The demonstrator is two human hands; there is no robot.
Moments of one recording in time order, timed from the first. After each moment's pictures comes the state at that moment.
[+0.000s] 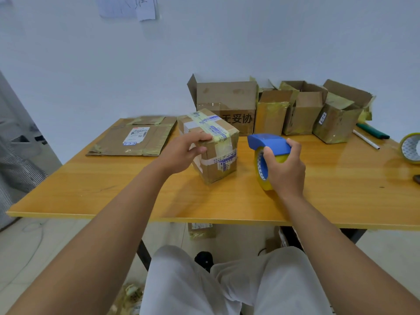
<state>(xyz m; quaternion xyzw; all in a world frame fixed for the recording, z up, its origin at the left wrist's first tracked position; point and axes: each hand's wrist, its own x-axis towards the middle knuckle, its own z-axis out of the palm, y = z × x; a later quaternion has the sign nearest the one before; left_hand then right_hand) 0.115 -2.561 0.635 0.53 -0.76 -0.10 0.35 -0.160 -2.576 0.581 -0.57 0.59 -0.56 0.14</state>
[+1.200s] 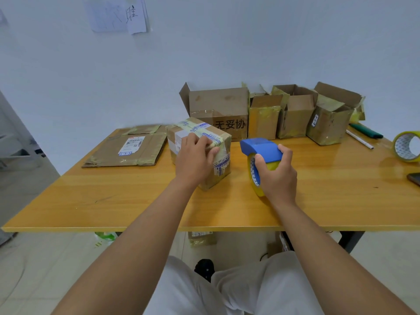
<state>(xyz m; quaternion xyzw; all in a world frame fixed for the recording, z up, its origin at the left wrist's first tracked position) 0.045 -2.574 0.620 0.64 -0.66 0.10 0.37 -0.162 -2.574 0.575 -0.57 0.58 -0.57 0.13</state>
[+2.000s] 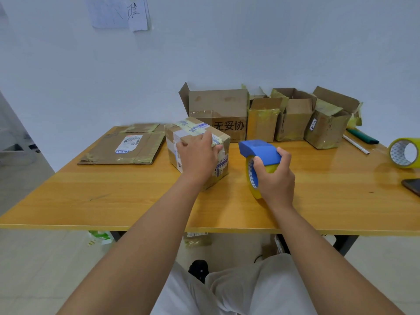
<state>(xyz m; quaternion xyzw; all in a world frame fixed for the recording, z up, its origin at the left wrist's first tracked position) 0.023 -2.585 0.629 0.69 -0.62 0.16 0.33 -0.162 -2.571 0.576 -0.57 0.57 -0.57 0.13</state>
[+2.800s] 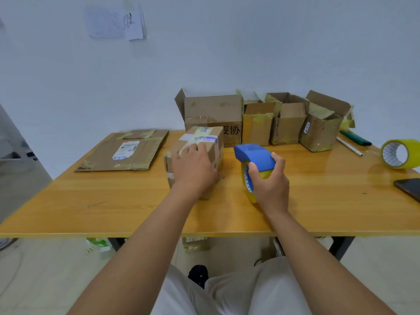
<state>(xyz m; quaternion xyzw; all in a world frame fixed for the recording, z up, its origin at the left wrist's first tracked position) 0.014 -2.555 0.642 0.74 -0.63 0.14 0.19 -0.166 -2.568 0.572 -0.58 0.57 -0.57 0.13</state>
